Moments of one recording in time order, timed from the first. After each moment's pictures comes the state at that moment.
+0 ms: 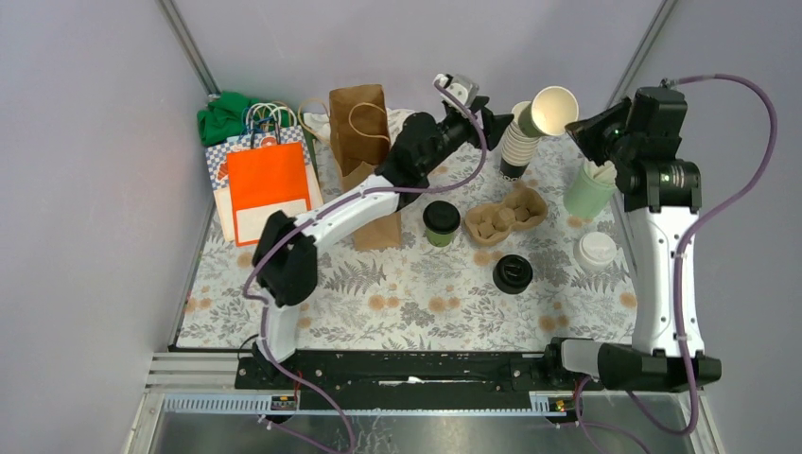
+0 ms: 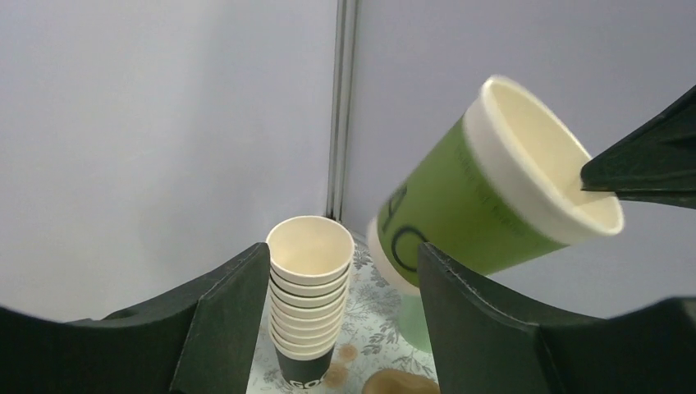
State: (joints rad) left arm -0.79 2.02 1.80 0.51 0.10 -0.13; right arm -0.04 1.29 1.70 -0.83 -0.05 0.90
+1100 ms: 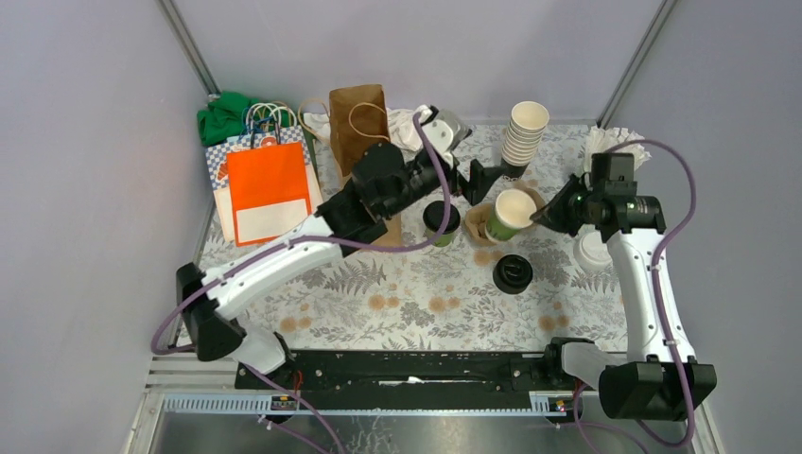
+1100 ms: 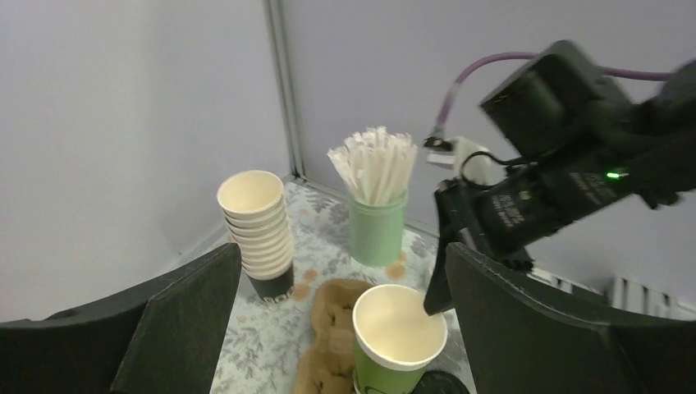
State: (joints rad) left arm -0.96 1.52 1.52 0.17 0.04 0.01; right arm -0.04 1.14 1.27 -0.98 -0.26 0.69
